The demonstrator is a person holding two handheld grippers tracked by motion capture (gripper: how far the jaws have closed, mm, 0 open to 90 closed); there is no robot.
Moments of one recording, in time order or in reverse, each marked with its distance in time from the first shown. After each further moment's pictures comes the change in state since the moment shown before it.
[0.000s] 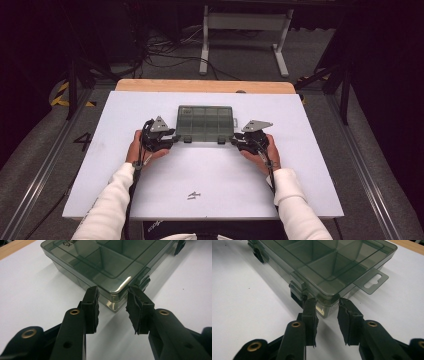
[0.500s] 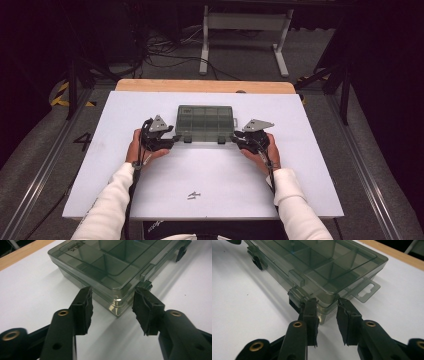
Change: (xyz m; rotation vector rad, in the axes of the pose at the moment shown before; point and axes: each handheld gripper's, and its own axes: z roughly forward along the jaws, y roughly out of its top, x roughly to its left) left arm 0.001 0.001 -0.002 -0.039 0.037 -0.002; right arm 0.003 0.004 -0.004 -0.041 -0.038 -0.025
